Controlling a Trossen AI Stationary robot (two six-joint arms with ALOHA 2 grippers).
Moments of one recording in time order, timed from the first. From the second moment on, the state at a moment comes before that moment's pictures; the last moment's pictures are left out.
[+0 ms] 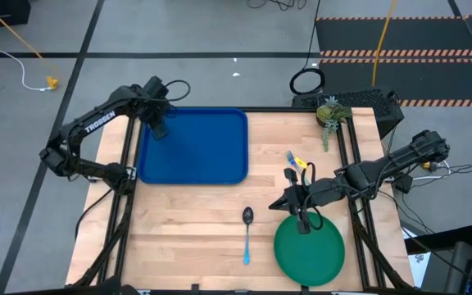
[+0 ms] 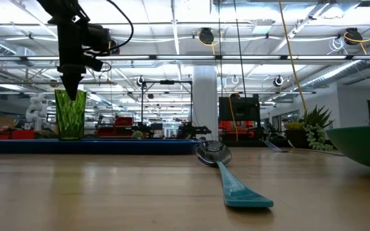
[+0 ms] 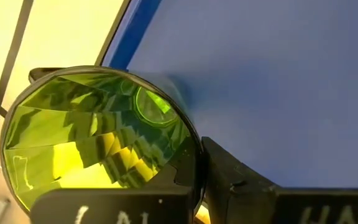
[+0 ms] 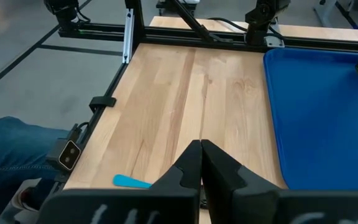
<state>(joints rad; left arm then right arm) 0.93 1.31 1.09 -1.09 -0.18 0.39 0.41 1.19 1.04 -0.35 0.18 0.17</state>
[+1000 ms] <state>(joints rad) 1.00 1.31 1.09 -1.00 -0.14 0.41 0.41 1.19 1.04 -0.35 0.18 0.20</state>
